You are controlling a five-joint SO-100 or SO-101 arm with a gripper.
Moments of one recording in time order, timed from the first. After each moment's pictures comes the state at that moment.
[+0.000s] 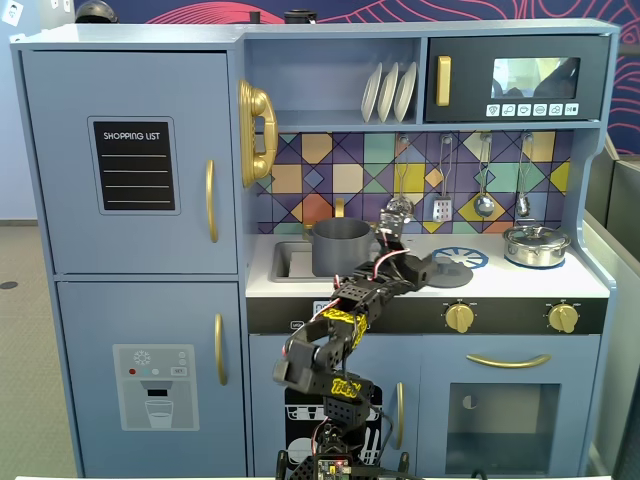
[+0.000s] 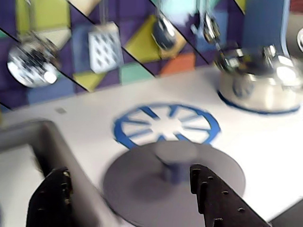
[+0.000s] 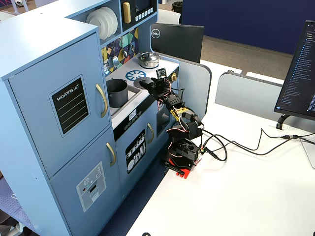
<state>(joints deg) 31.7 145.2 139.5 0.5 -92.9</state>
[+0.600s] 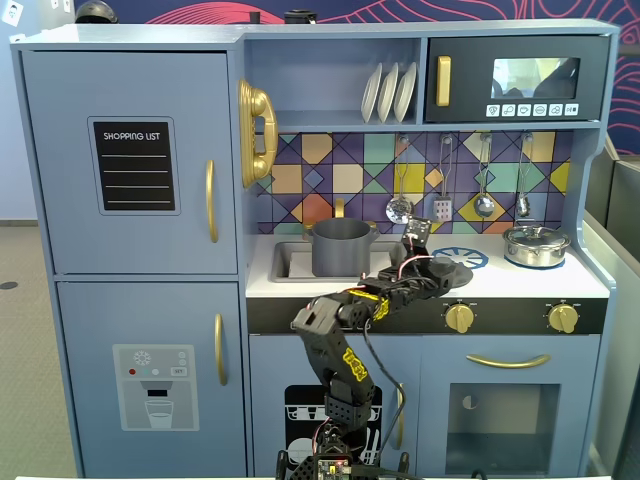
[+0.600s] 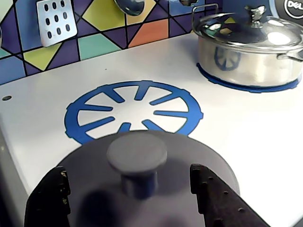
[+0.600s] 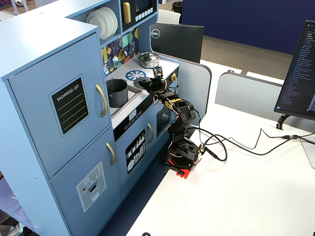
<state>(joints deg) 34.3 117.7 129.7 -14.3 -91.8</state>
